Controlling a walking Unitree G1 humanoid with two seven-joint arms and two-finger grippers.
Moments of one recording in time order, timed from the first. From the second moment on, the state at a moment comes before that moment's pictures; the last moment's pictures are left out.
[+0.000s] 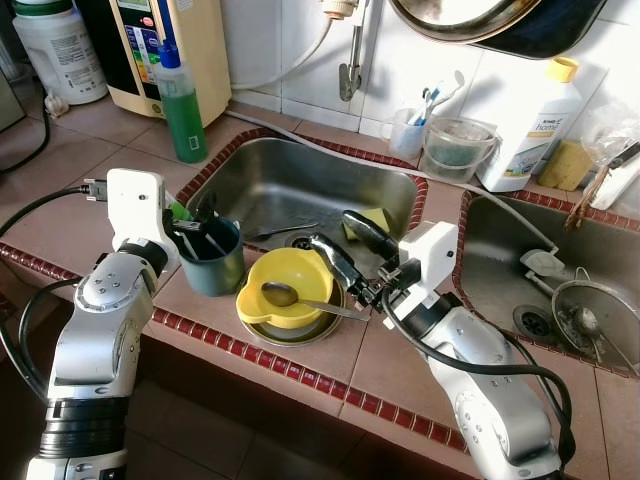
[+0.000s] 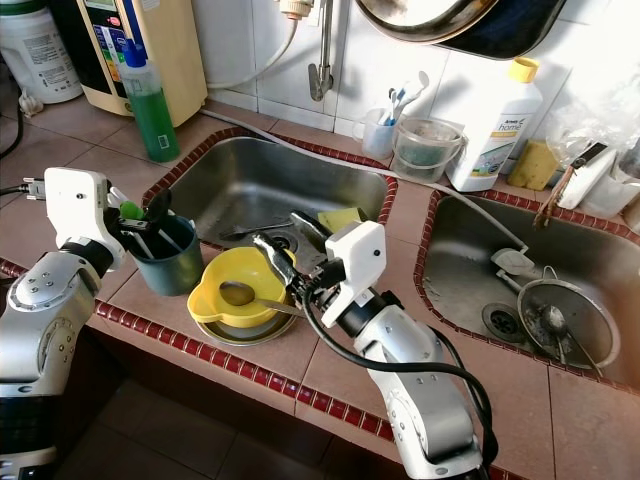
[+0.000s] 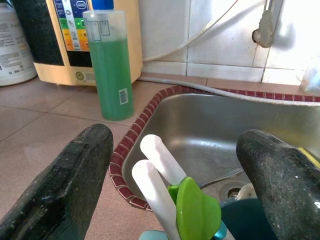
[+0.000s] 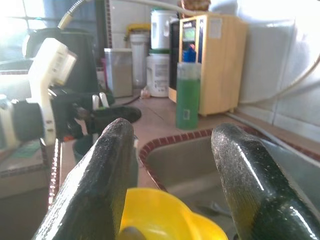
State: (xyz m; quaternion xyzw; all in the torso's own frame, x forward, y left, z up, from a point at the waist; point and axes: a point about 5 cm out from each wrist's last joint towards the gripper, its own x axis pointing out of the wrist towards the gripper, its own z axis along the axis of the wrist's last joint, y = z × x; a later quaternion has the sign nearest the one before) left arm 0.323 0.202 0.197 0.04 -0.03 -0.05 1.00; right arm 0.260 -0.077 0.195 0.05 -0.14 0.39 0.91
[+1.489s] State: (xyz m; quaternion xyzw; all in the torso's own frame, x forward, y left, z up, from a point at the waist) left arm 0.317 0.200 0.206 0.02 -0.05 -0.07 1.00; right arm 0.233 -0.058 0.191 0.06 -0.12 0.45 0.88
